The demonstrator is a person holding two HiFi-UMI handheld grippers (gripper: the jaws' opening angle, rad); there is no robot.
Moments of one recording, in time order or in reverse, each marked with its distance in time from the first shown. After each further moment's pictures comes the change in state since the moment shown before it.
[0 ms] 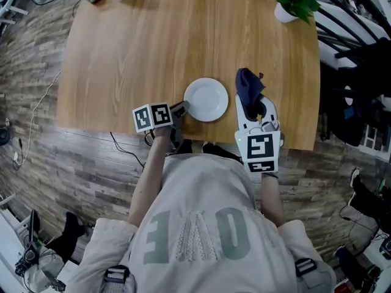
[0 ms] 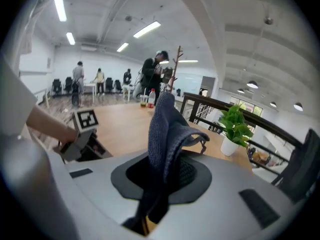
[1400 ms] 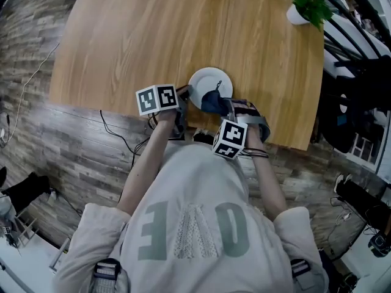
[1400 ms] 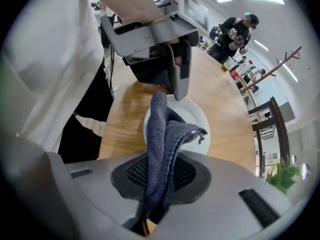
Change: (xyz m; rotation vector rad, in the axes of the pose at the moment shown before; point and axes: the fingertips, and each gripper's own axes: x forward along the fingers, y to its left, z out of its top) left arm 0.001 0.001 0.005 -0.054 -0.066 0.009; right arm 0.045 0.108 -0.143 -0.861 0.506 0.394
